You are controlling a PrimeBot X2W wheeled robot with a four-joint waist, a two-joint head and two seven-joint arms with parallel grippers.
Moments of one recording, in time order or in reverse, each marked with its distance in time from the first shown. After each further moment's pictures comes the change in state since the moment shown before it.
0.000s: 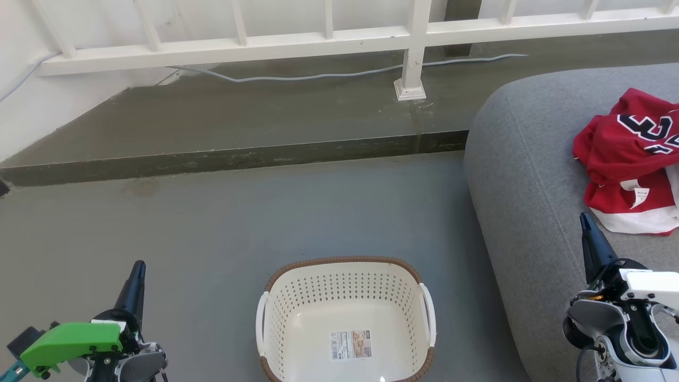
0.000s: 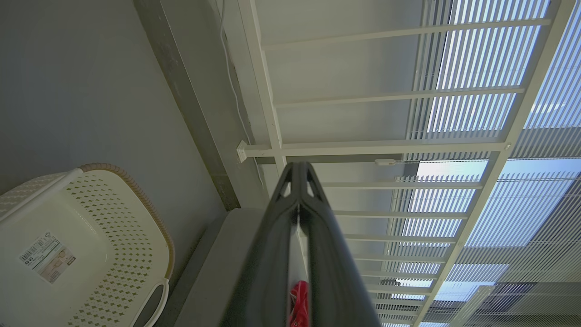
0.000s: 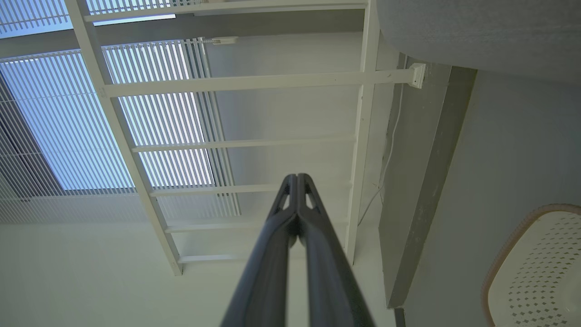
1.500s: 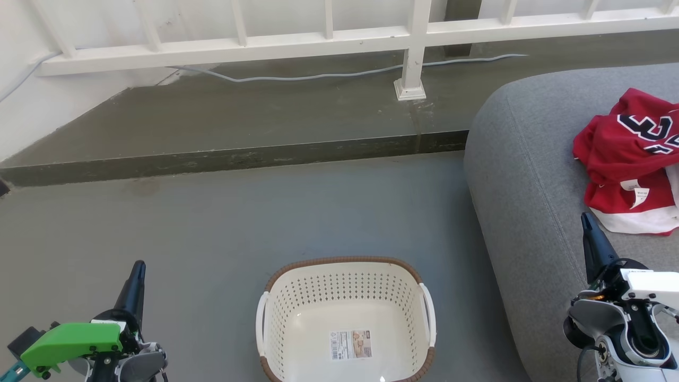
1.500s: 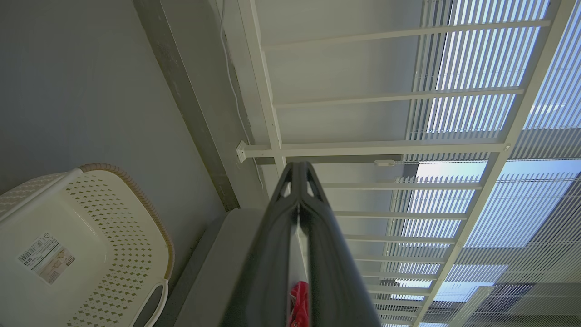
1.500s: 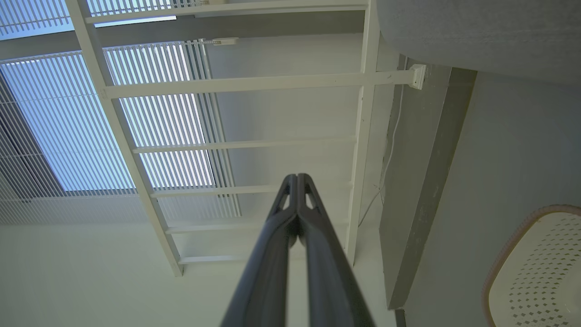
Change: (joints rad) left arm -0.004 -0.002 0.002 0.010 0.000 -0.008 0.002; right arm 0.000 0.001 -0.004 0.000 0.000 0.000 0.000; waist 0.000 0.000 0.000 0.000
